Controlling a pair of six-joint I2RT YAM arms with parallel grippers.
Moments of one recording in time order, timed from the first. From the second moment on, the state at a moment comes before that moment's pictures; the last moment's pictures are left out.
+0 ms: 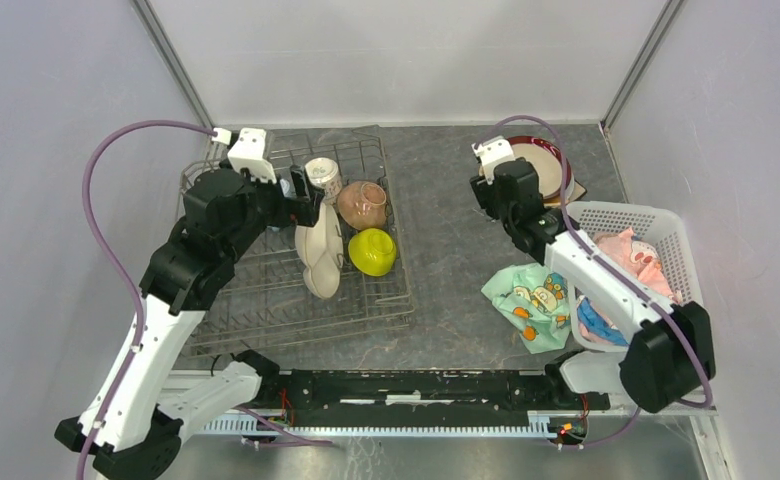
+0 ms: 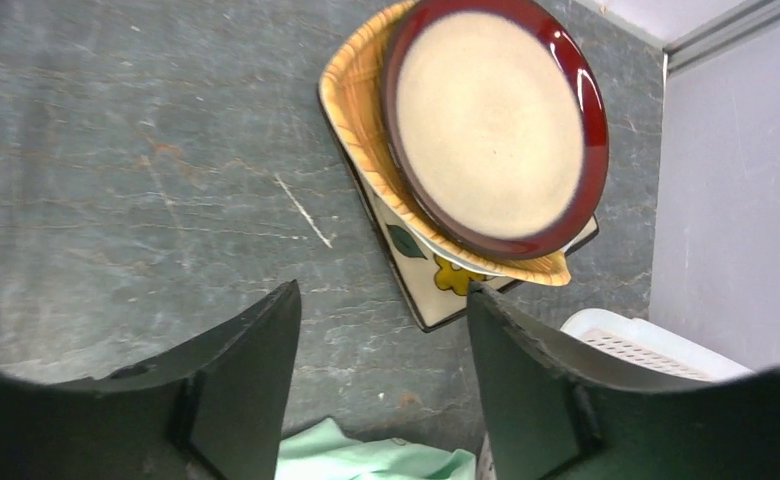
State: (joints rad) left arm -0.49 0.93 1.35 -0.71 -0.17 -0.21; right arm 0.48 1.29 1.00 -0.23 0.43 -0.19
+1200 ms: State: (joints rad) left arm -0.49 0.69 1.18 -0.66 -0.19 -0.22; right arm 0.27 1.93 1.41 -0.14 0.30 -0.26
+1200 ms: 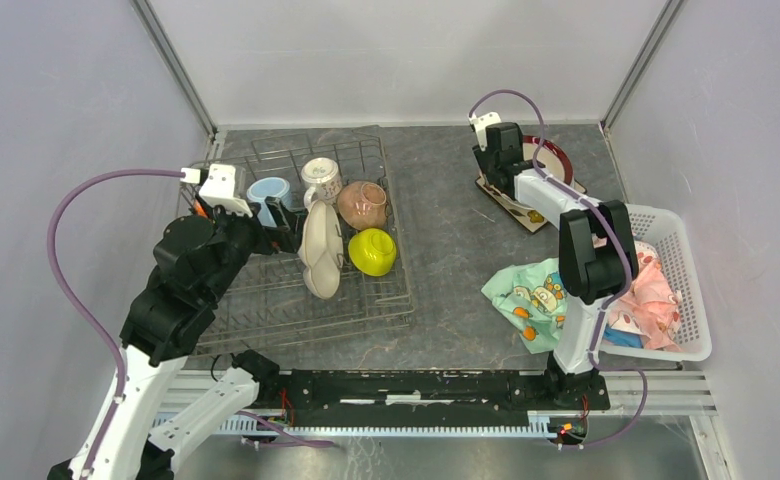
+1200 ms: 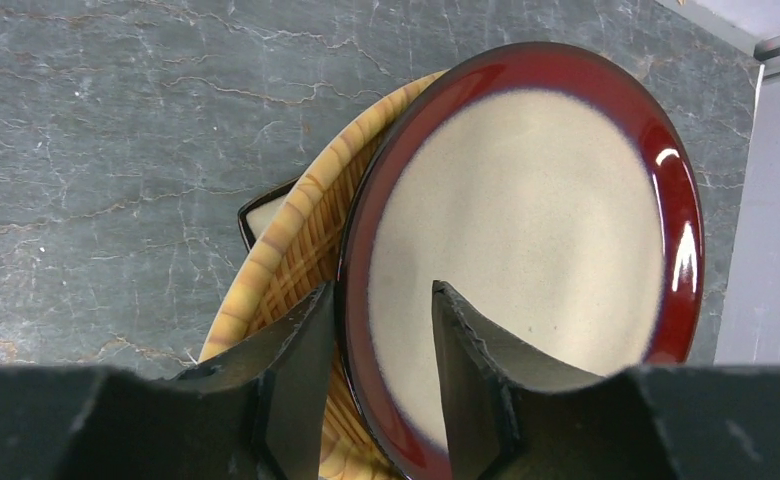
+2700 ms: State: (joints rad) left arm -0.49 0.78 1.17 -0.65 -0.15 -0.22; right arm 0.27 1.62 1.15 -0.12 0.05 -0.27
